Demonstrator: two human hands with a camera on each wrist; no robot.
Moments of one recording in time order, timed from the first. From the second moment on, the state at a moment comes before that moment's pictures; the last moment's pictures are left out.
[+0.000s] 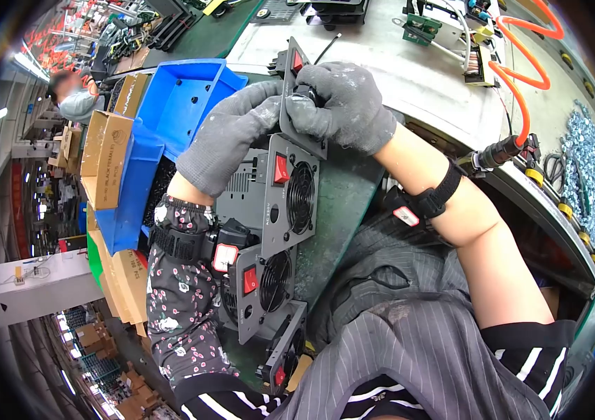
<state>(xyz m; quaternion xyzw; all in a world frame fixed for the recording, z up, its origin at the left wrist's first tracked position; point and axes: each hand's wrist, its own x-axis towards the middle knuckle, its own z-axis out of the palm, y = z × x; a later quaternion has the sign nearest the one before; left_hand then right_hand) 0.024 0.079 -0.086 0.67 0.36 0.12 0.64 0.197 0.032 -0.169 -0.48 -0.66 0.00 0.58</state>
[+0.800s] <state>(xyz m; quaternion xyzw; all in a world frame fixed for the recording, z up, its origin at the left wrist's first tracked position) -0.152 0.021 -0.024 0.80 0.49 0.14 0.32 0.215 0.019 -0.165 -0.51 -0.75 -0.09 0.42</state>
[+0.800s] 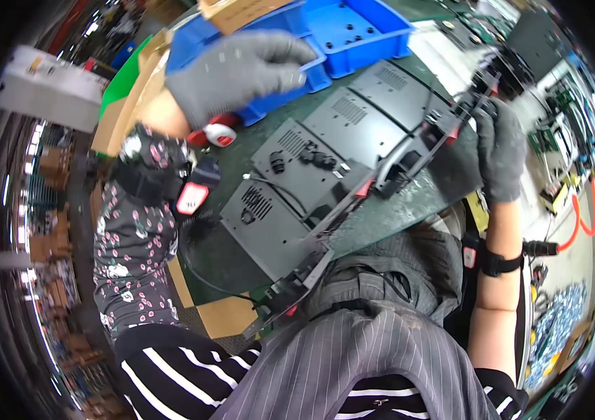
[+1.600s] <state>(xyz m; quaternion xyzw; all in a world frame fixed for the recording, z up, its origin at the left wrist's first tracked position) -0.214 -0.133 -0.176 0.78 0.62 0.07 -0.03 0.113 -0.069 -0.125 -0.36 -0.74 0.10 0.56</state>
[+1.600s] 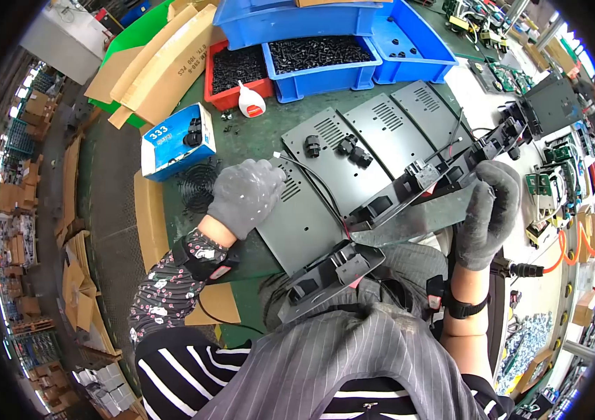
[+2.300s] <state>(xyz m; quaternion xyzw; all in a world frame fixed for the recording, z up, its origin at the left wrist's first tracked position) -0.181 -0.053 -0.138 0.74 0.66 0.01 0.12 0.081 -0.055 -0.086 -0.34 -0.80 0.18 0.46</state>
